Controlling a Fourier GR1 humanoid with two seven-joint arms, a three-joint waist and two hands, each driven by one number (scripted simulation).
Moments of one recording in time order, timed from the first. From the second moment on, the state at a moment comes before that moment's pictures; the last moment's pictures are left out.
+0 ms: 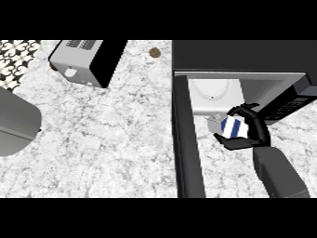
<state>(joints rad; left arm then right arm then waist) 1.02 0.08 0.22 -2.35 0.47 -0.60 -0.32 -0.54 -0.15 -0.26 -0.38 0.16 0.07 -0.94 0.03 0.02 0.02</state>
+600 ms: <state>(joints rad) 0.94 0.12 0.23 -2.34 0.48 -0.59 -0.30 -0.63 -0.17 -0.27 -0.28 0.15 -0.02 -0.90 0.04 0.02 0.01</state>
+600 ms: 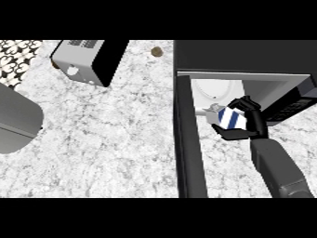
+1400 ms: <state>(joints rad) 0.84 0.16 0.22 -2.32 0.50 -0.57 -0.29 -0.63 -0.15 -0.29 -0.25 0.11 -0.31 -0.95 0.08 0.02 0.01</state>
